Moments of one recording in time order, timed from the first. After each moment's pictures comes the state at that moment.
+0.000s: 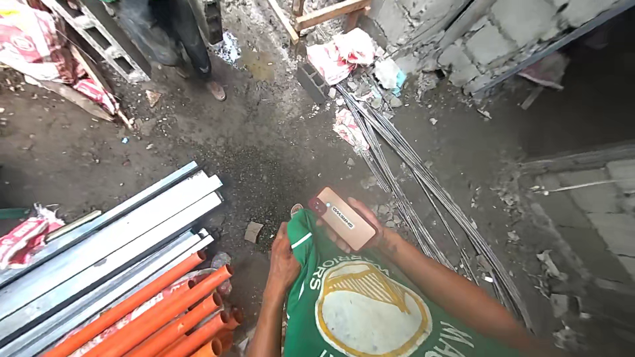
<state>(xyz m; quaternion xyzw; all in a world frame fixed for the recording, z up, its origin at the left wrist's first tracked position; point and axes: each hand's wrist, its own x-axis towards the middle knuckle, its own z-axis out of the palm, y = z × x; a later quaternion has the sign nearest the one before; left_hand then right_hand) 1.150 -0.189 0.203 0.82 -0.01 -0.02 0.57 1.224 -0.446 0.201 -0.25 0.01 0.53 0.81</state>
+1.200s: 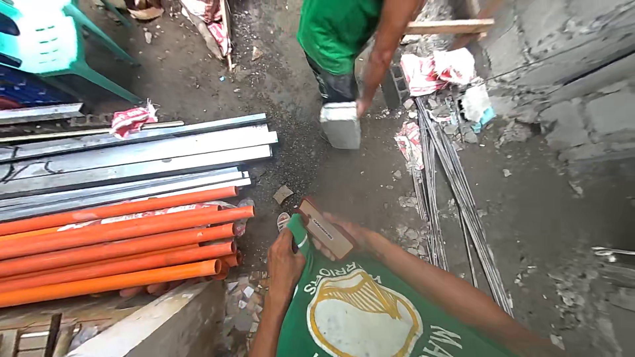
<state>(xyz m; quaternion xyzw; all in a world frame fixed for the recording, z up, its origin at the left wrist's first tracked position) 0.911 -0.153 0.222 0.92 0.22 0.08 0.31 1.065 -0.314 0.197 -0.30 -0.07 0.72 0.62</state>
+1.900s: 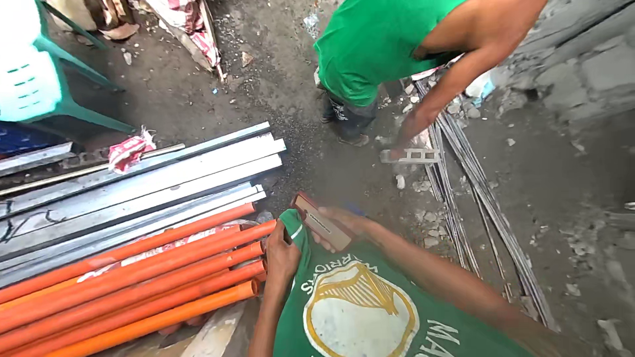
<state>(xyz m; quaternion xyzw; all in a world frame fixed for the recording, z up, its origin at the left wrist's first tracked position) 0.973 0.067 0.219 0.86 0.23 0.00 0.46 1.102 -0.121 0.202 -0.37 -0.07 0.66 0.65</state>
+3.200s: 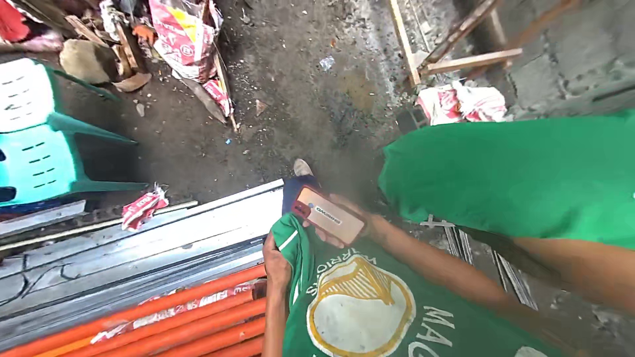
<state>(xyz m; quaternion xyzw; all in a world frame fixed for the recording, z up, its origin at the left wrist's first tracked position) 1.423 0.235 0.230 0.66 0.25 0.16 0.69 1.590 0.056 0.204 -0.23 -0.09 0.70 0.67</state>
